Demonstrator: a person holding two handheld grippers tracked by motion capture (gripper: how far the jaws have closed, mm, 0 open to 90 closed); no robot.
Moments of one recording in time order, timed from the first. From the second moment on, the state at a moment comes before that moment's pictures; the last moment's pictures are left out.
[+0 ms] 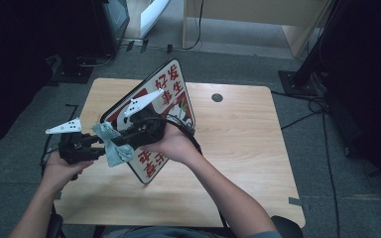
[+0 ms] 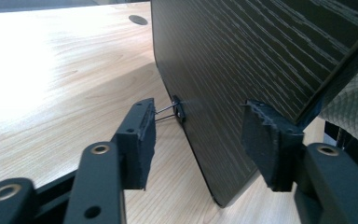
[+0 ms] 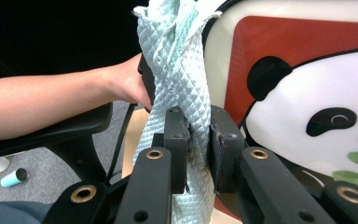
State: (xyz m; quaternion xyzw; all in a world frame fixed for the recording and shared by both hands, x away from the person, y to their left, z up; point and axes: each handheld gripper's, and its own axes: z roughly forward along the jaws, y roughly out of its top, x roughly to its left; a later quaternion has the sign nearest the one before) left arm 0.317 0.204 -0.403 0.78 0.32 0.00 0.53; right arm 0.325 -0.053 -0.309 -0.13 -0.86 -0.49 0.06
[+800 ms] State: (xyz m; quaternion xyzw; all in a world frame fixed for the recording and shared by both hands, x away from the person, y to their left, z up) left arm 0.317 0.208 -0.407 0.78 0.33 0.02 0.53; right arm 0.322 -0.058 -0.328 -0.14 -0.86 -0.48 0.07
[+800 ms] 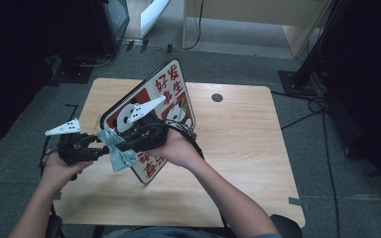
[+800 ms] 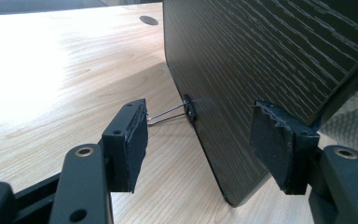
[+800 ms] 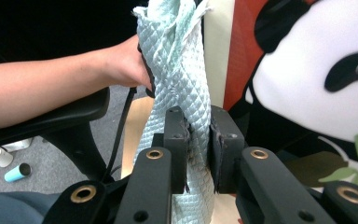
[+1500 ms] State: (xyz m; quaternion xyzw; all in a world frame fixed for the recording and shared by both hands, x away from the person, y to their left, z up) left arm 0.309 0.216 -0.408 0.77 0.34 0.03 0.53; right arm 0.319 -0.063 -0.357 -0.13 -0.87 -0.47 0.07
